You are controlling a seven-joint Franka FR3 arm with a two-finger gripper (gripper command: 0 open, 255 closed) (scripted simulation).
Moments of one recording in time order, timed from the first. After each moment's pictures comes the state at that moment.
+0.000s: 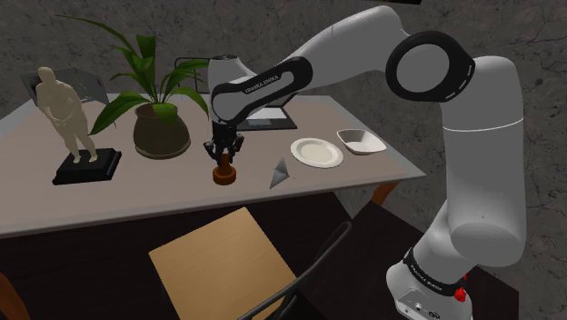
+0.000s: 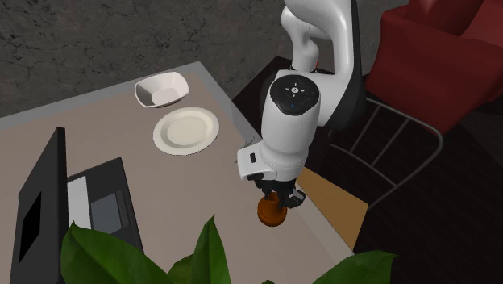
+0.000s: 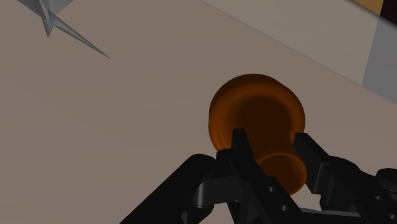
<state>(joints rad) 0.10 0.53 0.19 -1.65 -0.11 2.19 0.43</state>
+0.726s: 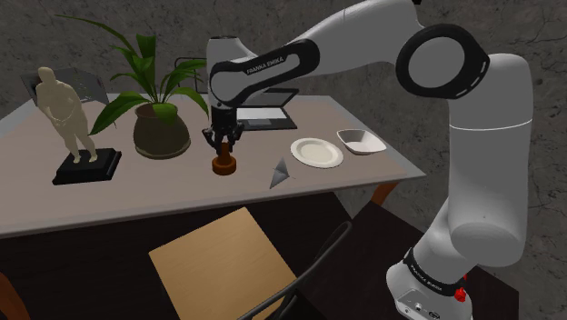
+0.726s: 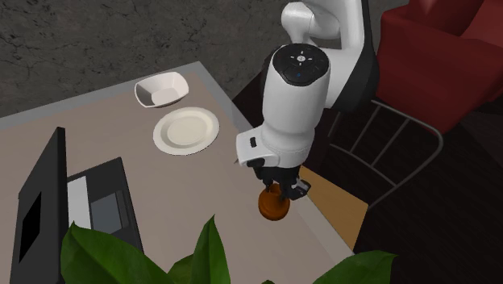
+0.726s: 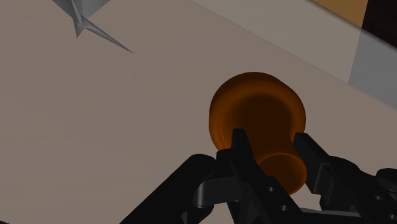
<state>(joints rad) 0.10 0.47 0.20 -1.61 -0.10 2.10 0.42</state>
